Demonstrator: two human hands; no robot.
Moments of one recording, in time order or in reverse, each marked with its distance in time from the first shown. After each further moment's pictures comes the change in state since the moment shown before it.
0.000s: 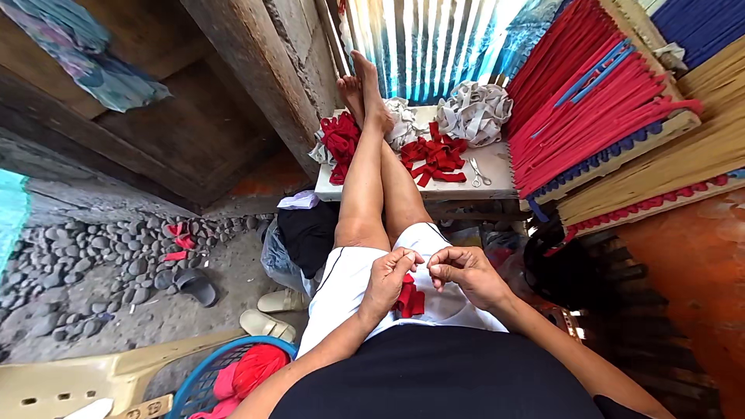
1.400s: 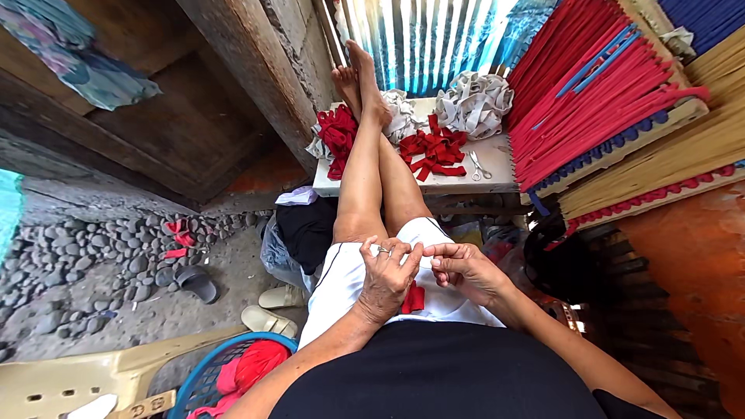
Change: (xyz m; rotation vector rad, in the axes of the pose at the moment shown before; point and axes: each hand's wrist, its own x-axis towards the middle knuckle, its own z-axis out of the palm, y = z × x) left_hand 0.026 -0.096 -0.003 0.930 0.360 1.012; right_hand 0.003 0.000 -0.001 0.268 0.063 0.245
